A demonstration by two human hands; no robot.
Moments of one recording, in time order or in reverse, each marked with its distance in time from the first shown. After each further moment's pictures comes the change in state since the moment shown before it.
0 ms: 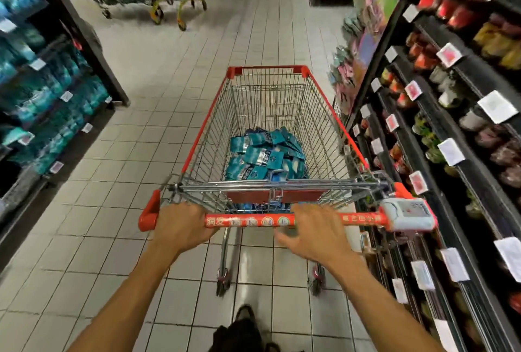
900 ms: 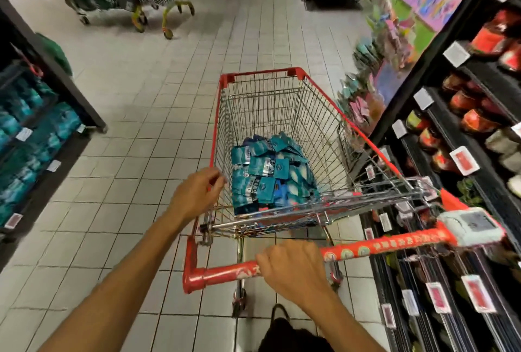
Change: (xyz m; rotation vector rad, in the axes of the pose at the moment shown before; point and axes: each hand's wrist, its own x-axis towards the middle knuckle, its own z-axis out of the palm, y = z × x) left_hand 0.410 -0.053 -0.048 -0.752 0.095 0.059; right_hand 0.313 0.038 0.024 -0.075 -0.049 -0.137
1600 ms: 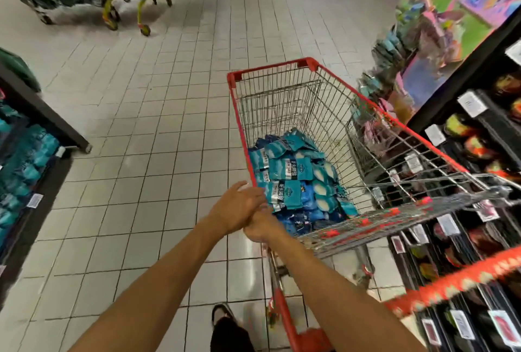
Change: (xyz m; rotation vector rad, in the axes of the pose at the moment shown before) left_hand 0.184 -0.110 0.023 0.493 -0.336 0.574; right_hand 0.314 -0.026 0.070 0.742 -0.555 0.516
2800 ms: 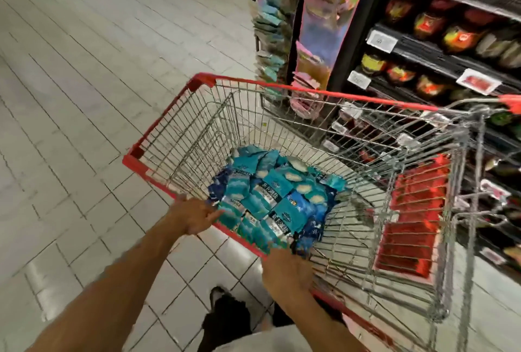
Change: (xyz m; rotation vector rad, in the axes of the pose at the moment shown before) left_hand 0.286 -0.276 -0.016 0.313 -0.549 0.314; right_hand 0.178 -0.060 -0.047 0.140 0.347 0.744
